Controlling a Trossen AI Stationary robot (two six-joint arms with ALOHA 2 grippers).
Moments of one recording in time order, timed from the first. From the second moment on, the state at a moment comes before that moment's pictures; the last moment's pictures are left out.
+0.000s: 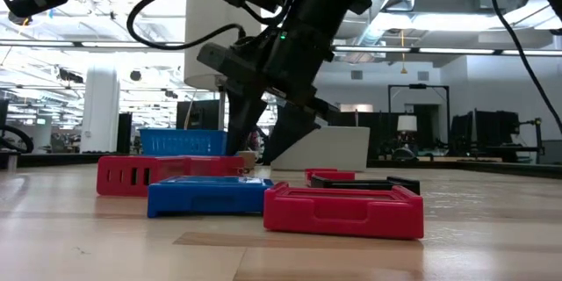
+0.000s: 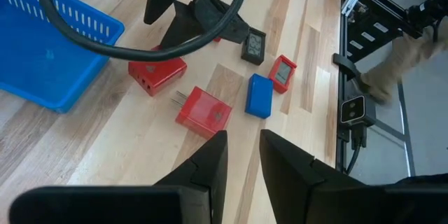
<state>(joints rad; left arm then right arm) -0.83 0.99 0.74 -0.57 -0.62 -1.09 0.18 2.18 1.59 -0.55 0.24 0.89</state>
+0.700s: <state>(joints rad) -0.83 0.99 0.74 -0.57 -0.64 -1.10 0.20 2.05 1.58 -0.67 0.18 0.86</state>
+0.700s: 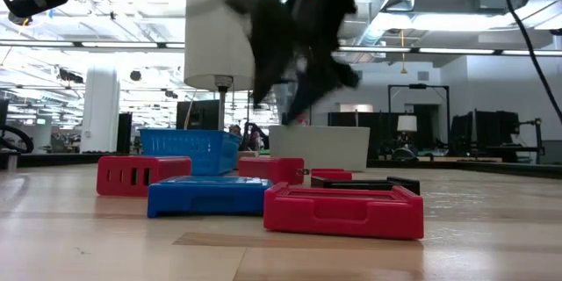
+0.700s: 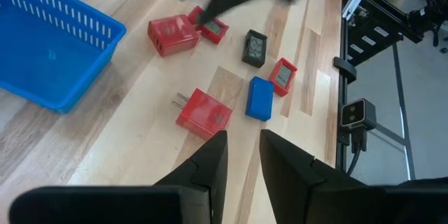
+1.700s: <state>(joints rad) -0.83 0.99 0.74 -0.54 -0.65 -1.10 0.16 2.05 1.64 -0.66 0.08 0.86</state>
